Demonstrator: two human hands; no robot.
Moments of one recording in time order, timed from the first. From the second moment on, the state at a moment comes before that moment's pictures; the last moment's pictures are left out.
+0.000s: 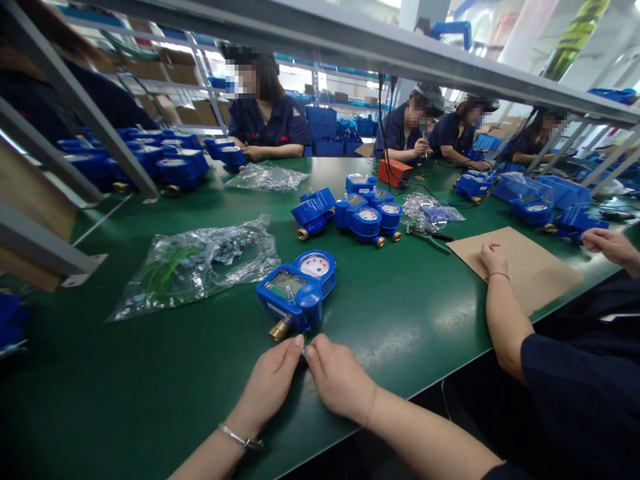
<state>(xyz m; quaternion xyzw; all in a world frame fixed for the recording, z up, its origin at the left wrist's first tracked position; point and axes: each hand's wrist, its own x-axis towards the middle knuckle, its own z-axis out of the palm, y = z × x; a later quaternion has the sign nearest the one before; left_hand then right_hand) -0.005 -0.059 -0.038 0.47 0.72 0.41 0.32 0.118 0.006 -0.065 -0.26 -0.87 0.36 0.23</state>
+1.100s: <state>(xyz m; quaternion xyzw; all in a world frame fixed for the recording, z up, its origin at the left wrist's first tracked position) 0.002 -0.070 -0.058 0.44 0.75 0.41 0.27 0.126 0.001 -0.086 -0.22 -0.94 0.15 0.20</state>
